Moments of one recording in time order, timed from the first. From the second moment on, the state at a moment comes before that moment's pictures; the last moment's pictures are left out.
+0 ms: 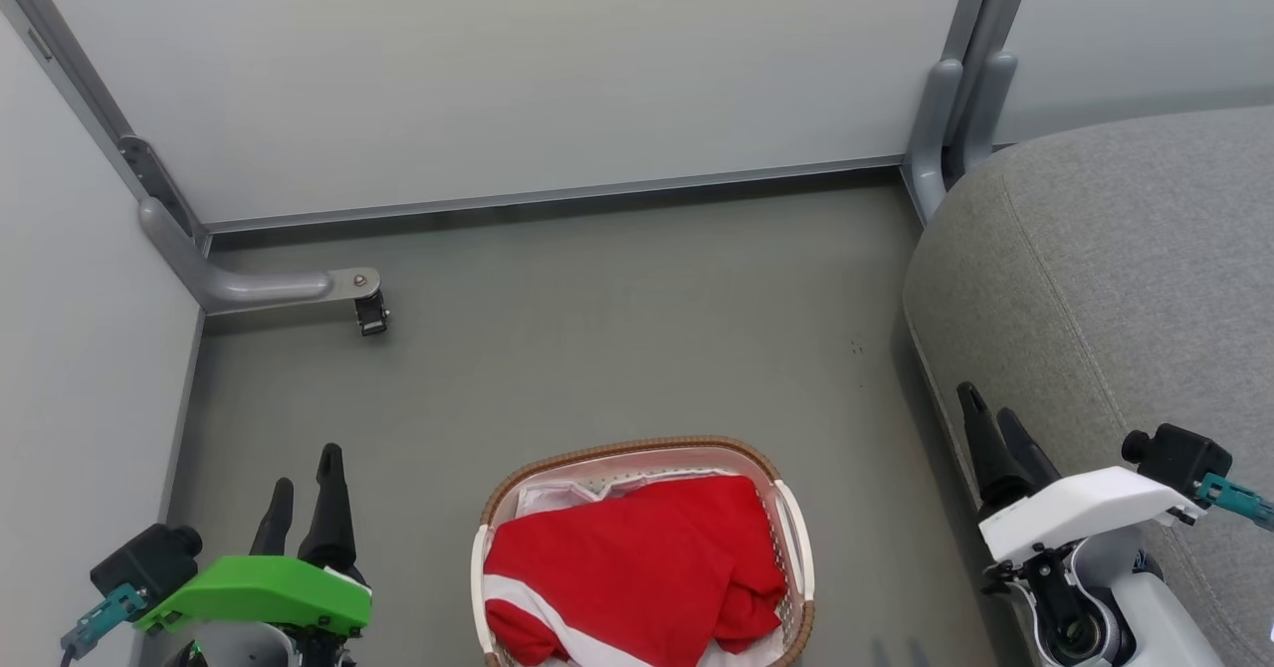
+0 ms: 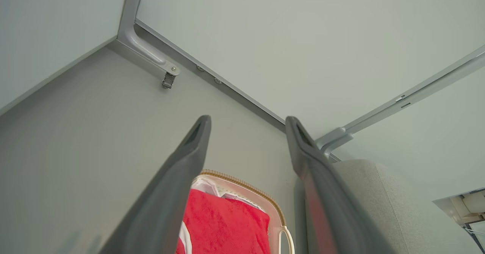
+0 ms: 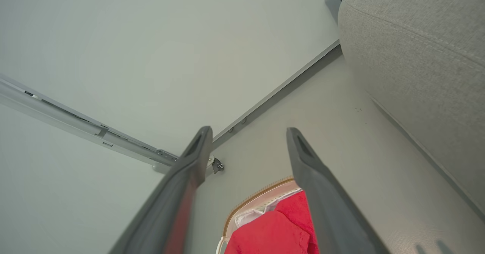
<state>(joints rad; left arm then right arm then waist) -0.07 0.09 -0.03 0.33 -0.84 -0.08 -0.06 -0.17 -0.11 0.08 0.36 0.93 0.13 -0.06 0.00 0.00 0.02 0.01</state>
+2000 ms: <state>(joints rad) -0.07 0.08 -0.06 0.29 -0.24 -0.01 -0.22 -0.20 -0.08 0.03 0.40 0.20 0.13 -0.22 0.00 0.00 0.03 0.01</state>
